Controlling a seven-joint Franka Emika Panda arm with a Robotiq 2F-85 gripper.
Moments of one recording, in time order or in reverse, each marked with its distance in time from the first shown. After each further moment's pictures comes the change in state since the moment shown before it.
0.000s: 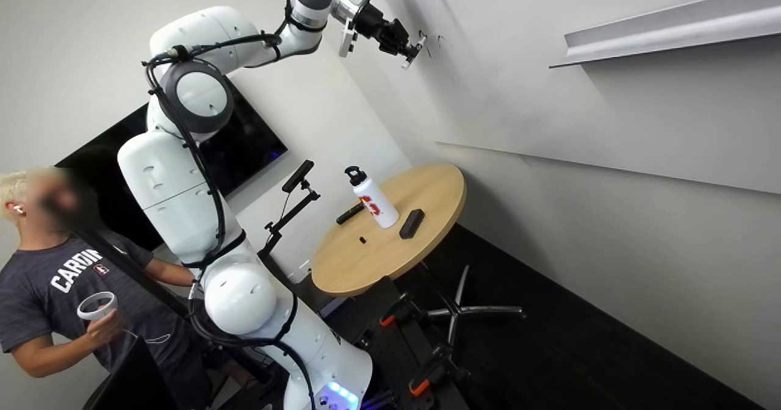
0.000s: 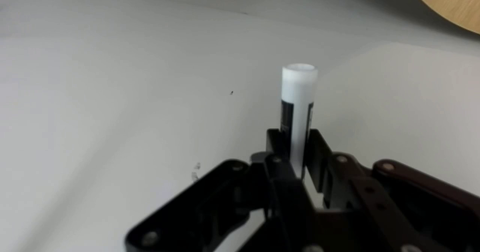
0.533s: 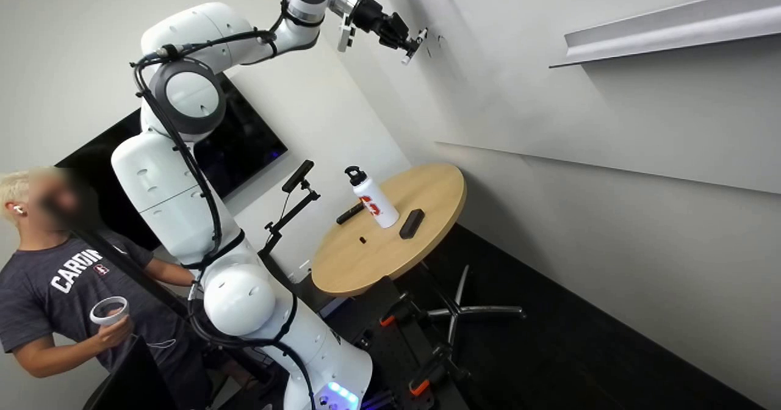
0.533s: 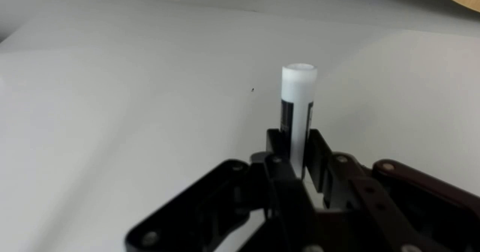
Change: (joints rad) arm -0.027 -0.031 -0.004 -0.015 0.008 0.000 0.028
